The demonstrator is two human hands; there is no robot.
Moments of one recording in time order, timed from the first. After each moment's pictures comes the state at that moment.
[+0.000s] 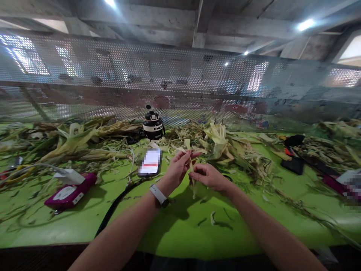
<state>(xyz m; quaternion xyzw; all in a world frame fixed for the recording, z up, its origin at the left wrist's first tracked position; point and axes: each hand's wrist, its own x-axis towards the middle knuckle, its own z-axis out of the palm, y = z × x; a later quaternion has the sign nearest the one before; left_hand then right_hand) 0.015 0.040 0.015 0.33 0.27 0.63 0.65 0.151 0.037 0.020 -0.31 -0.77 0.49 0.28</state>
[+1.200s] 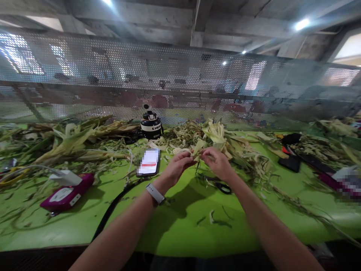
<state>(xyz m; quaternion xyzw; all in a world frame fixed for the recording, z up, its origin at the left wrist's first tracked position) 0.007 0.039 0.018 0.44 0.27 0.56 0.65 0.176 0.056 0.035 -0.36 -0.82 0.16 0.42</state>
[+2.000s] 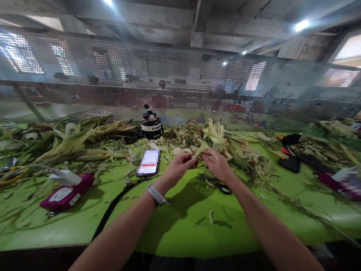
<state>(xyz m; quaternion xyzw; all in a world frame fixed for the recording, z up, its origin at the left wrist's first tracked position) 0.008 0.040 0.015 0.53 0.30 0.53 0.59 0.174 0.056 0.030 -0.45 -0.79 0.17 0.39</state>
